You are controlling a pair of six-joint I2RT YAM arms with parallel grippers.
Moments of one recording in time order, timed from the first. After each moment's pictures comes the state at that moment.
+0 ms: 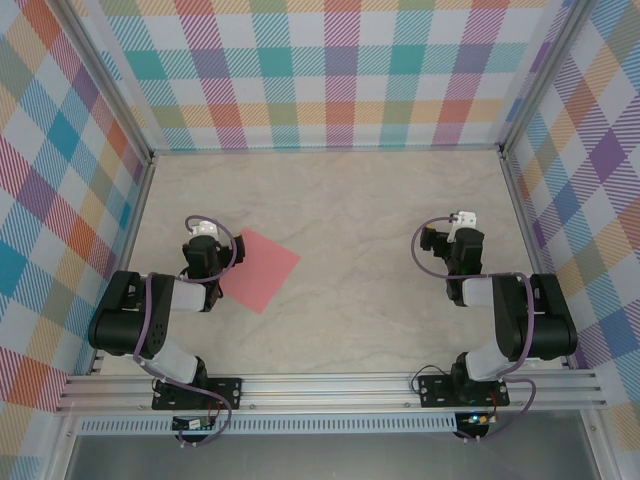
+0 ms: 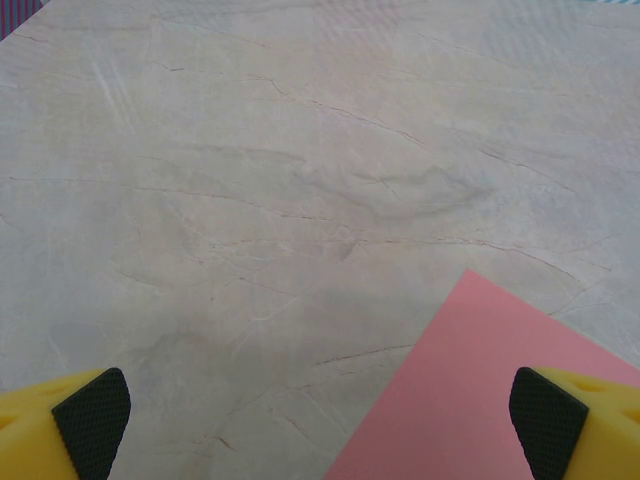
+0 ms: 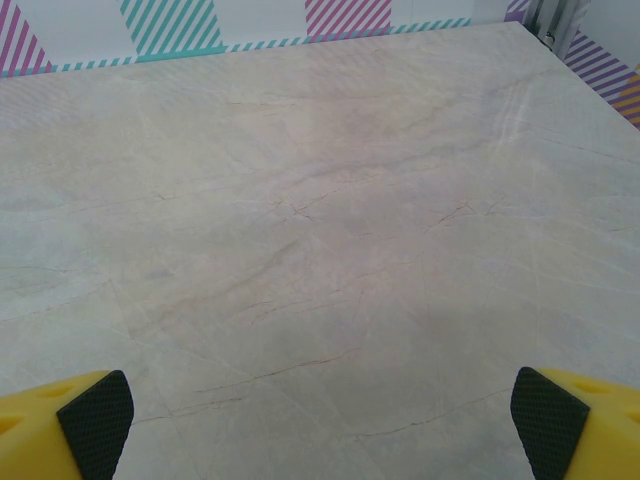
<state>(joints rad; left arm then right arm) -0.09 1.57 0.39 0.71 -0.21 -0.13 0.03 1.52 0.40 0.72 0.12 0.11</state>
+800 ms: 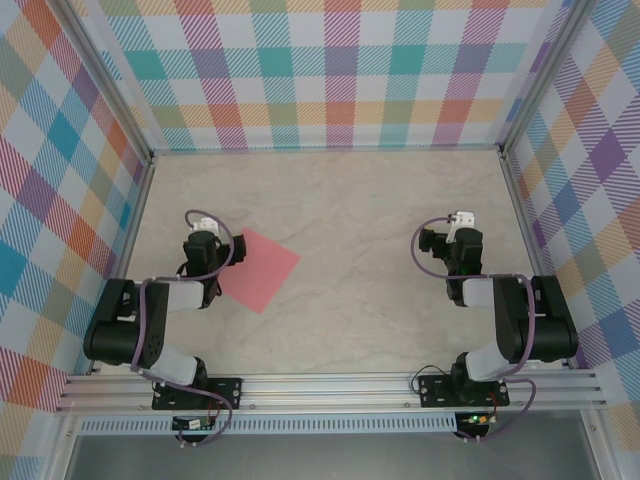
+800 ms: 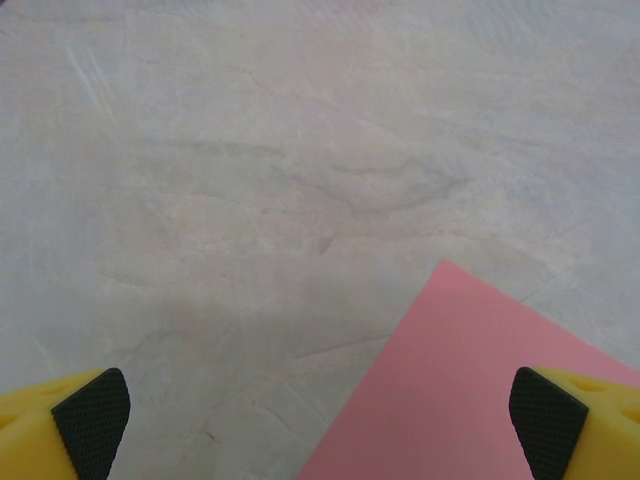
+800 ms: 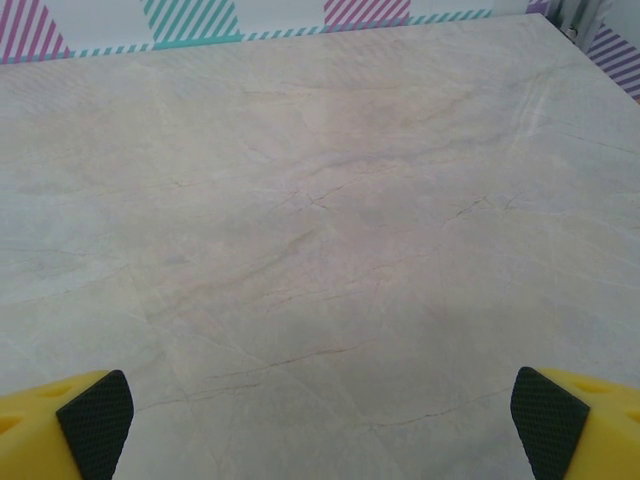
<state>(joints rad) -0.09 1.48 0.45 0.53 -0.16 -0.13 0.04 1.48 0.41 0.64 0.09 0.09</state>
